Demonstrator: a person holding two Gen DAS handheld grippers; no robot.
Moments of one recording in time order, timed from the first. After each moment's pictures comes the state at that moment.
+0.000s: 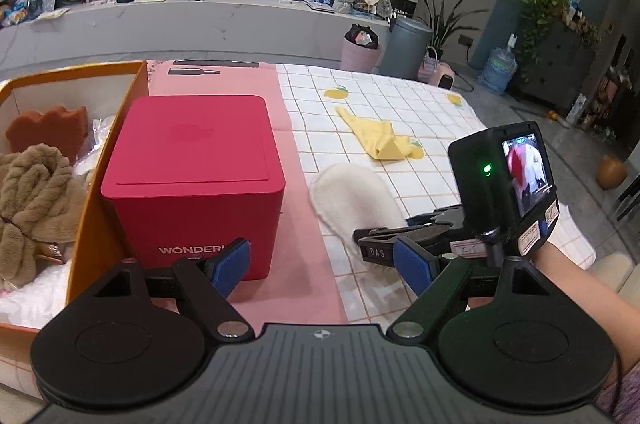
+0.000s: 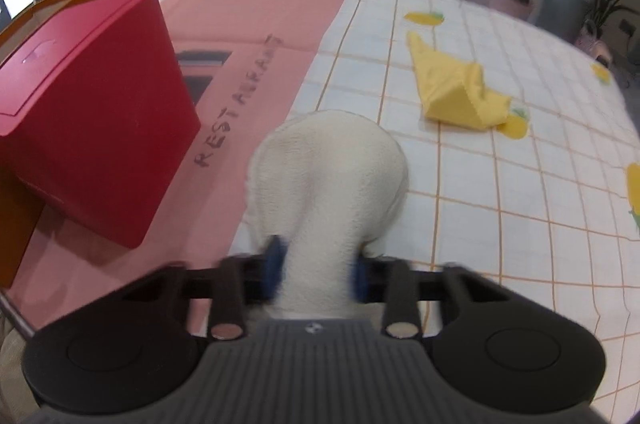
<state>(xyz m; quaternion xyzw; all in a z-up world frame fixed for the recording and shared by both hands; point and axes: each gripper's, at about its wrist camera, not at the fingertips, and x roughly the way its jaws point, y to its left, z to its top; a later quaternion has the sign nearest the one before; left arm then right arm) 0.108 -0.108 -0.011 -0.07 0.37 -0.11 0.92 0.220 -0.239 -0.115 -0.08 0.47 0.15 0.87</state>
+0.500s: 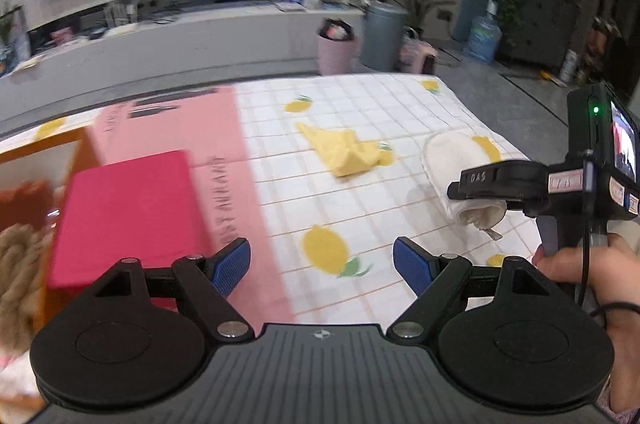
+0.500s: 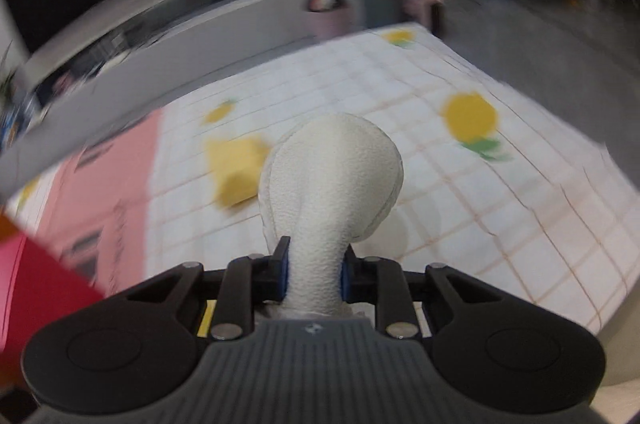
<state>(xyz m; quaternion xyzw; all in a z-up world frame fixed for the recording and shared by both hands) 0.146 -0.179 0.007 0.01 0.38 -0.14 0.92 0.209 -0.382 -0.063 0.16 0.40 -0.08 0.90</state>
